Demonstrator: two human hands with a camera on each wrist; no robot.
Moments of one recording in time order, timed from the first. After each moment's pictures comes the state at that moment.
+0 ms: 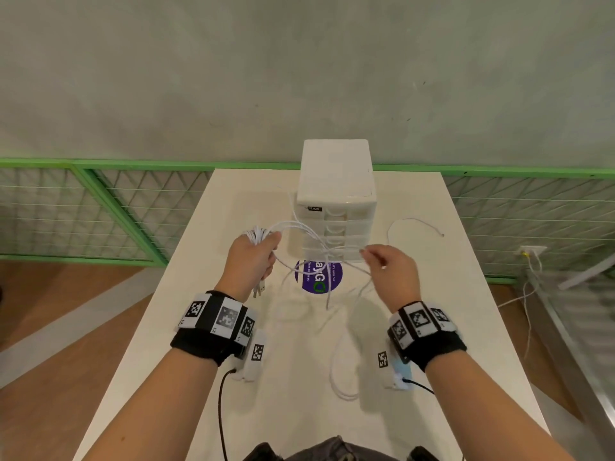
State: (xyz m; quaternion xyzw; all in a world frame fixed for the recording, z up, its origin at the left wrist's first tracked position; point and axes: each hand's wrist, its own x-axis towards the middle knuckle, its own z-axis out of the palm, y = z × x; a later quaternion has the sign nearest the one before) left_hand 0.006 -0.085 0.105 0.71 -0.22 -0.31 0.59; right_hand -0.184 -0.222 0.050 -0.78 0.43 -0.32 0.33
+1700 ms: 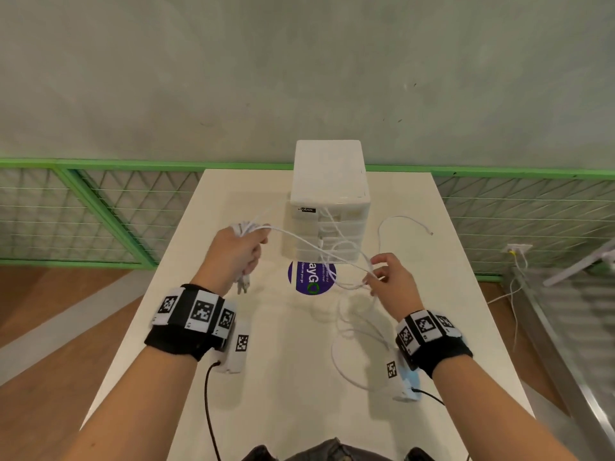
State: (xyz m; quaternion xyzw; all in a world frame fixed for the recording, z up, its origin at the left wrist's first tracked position) left_hand 0.029 -0.084 0.116 0.71 -0.25 -0.35 0.56; right_hand -0.205 -0.228 0.028 -0.73 0.46 -0.23 0.45
